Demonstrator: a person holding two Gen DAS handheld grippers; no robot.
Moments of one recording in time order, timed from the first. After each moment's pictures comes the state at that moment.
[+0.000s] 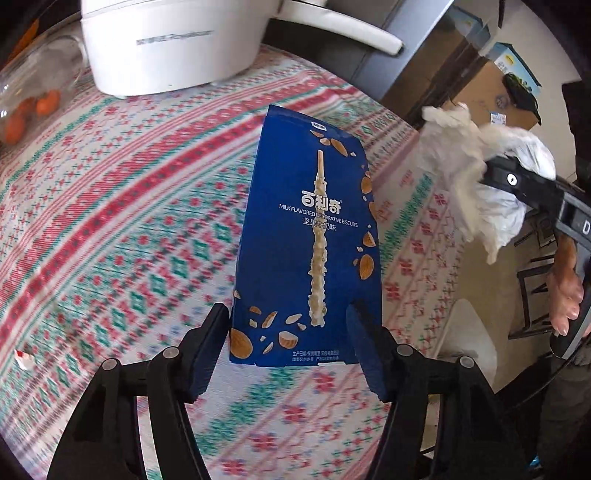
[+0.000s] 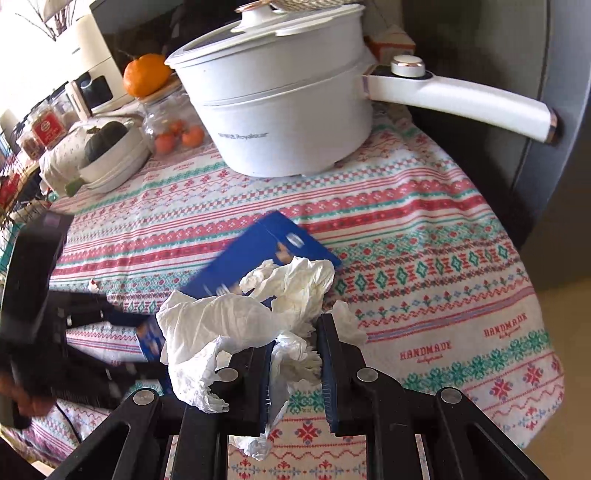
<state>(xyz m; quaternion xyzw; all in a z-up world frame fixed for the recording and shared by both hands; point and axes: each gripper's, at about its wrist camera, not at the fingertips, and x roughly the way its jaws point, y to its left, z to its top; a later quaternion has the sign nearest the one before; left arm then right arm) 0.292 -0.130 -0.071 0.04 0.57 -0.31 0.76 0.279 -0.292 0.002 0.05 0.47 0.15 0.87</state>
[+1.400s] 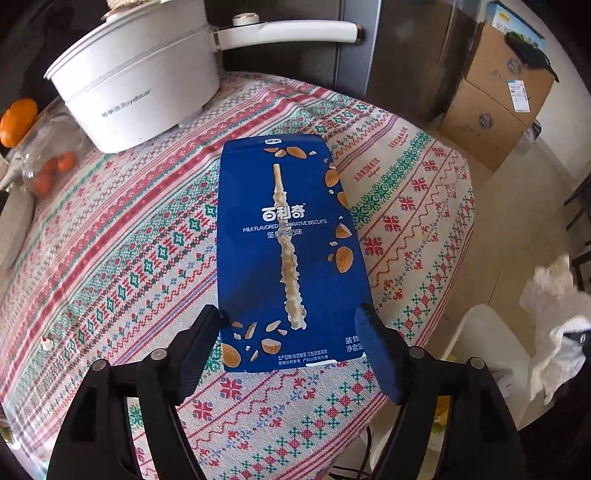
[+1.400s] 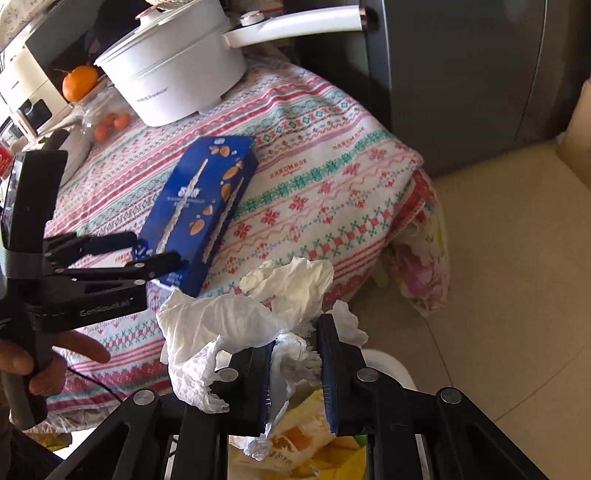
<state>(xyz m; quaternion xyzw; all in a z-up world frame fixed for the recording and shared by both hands) 0.238 -0.202 -0.058 0.13 0.52 -0.22 0.81 0.122 -0.365 -0.003 0.12 0.51 0.02 0.85</state>
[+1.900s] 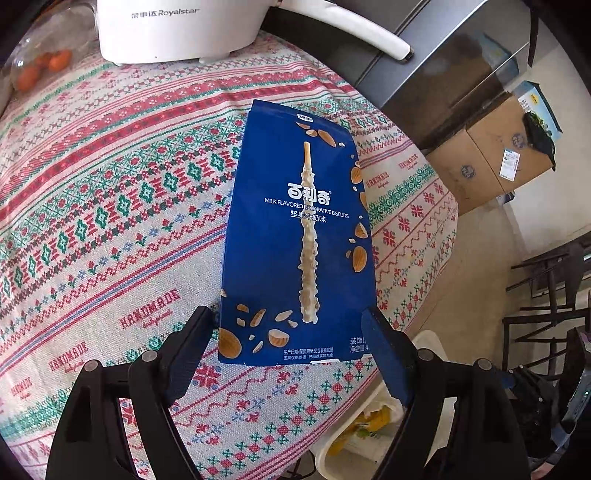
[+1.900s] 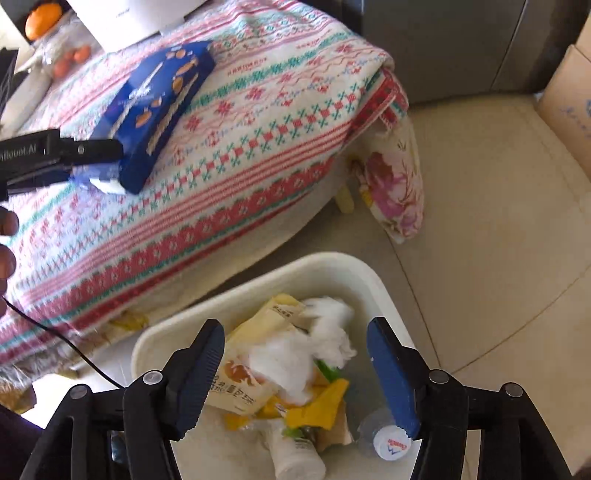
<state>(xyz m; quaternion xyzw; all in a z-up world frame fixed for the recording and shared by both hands) 0.259 -0.156 -0.073 -0.04 0.59 -0.26 0.76 0.101 -0.366 -0.045 0.09 0.59 -0.02 0.80</state>
